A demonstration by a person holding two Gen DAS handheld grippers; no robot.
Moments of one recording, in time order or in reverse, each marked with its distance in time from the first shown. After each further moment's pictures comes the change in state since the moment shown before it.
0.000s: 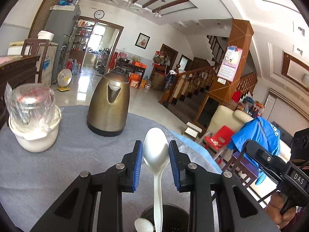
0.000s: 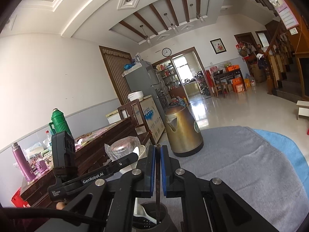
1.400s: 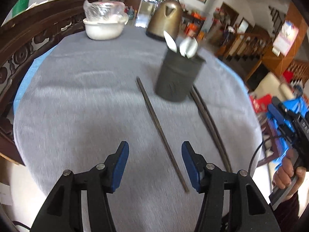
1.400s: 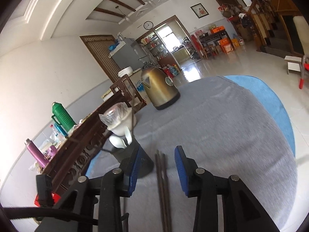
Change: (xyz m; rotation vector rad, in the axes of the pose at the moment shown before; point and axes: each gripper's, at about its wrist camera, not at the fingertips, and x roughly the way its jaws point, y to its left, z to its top) left arm -0.106 -0.069 -0.178 -0.194 0.425 0.438; right arm -0.108 -0.106 -0.082 0.189 0.230 0.001
